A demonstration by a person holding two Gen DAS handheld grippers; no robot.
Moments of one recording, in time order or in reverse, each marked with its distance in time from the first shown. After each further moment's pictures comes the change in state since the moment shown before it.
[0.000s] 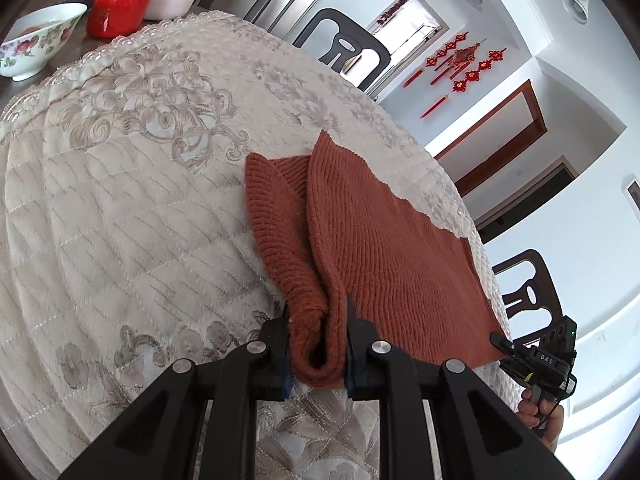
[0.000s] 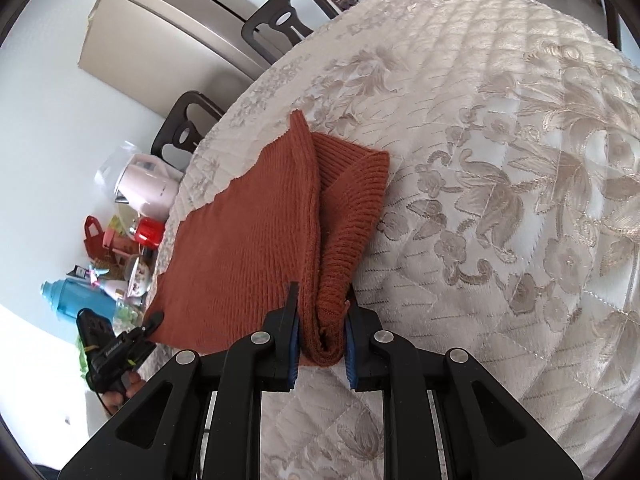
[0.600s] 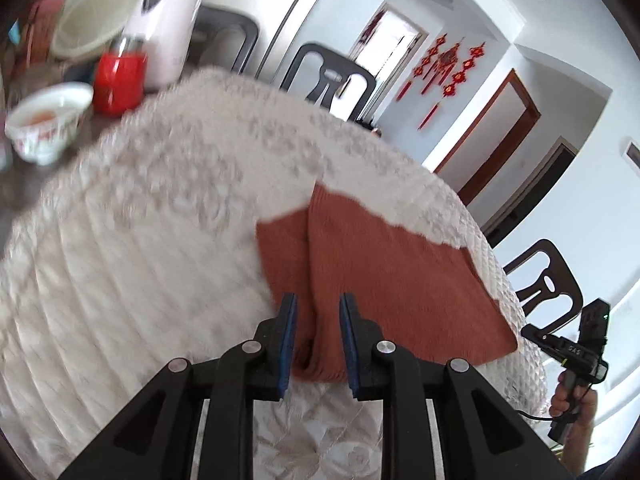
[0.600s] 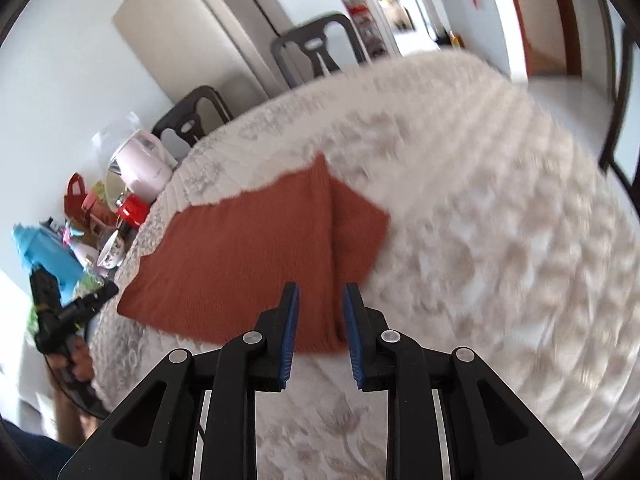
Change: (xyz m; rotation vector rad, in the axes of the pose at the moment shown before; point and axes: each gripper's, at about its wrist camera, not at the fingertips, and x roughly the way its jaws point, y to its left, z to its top) left arm -0.046 -0.019 0.010 0.156 -0.125 0.070; right arm -0.035 0.044 -0.001 -0.284 -0.121 -0.126
